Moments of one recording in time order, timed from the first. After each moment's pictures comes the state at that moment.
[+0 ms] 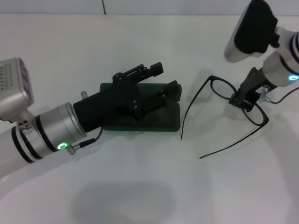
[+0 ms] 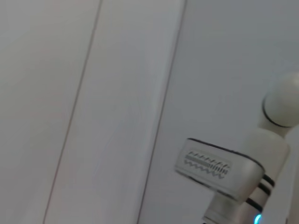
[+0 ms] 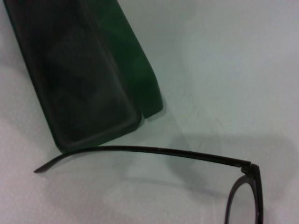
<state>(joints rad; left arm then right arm) -0.46 -2.09 1.30 0.24 1.01 1.55 -0.89 0.85 2.03 -1.58 -0.97 -2.55 -1.22 2.31</state>
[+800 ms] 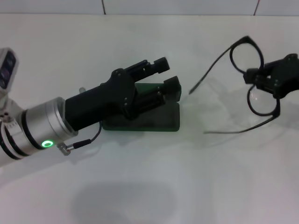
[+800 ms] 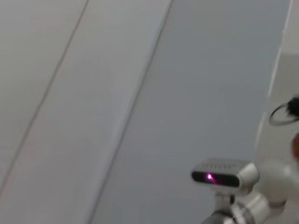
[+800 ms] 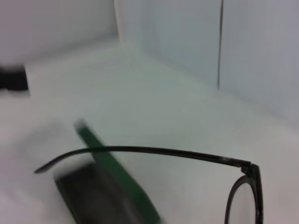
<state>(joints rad) -0.45 -2.07 1.30 0.29 1.02 1.72 -1.08 0.44 2.03 -1.13 -1.18 -1.94 -1.34 1.81</state>
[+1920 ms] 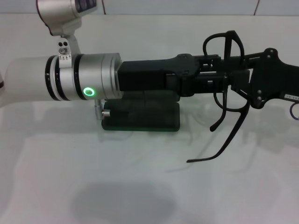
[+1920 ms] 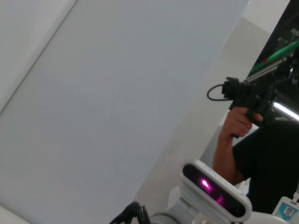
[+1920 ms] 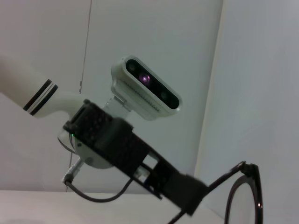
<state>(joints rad) -0.73 -2.06 1.31 0.39 1.22 1.67 -1.56 0.45 2.02 -1.18 -0.77 -1.40 -1.46 1.01</state>
